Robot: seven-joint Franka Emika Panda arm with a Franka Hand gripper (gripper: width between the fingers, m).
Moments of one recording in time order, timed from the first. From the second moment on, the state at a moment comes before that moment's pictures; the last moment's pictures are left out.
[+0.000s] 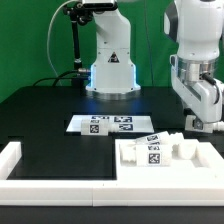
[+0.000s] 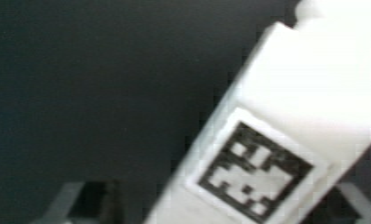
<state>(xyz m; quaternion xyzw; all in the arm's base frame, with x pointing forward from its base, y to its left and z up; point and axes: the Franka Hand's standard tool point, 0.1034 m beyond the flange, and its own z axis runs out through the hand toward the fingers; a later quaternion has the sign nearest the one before) 0.357 0.174 0.013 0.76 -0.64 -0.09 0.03</state>
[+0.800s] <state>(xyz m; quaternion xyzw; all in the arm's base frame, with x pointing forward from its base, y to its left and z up) 0.389 0.153 0.014 0.88 -0.47 -0.06 0.00</state>
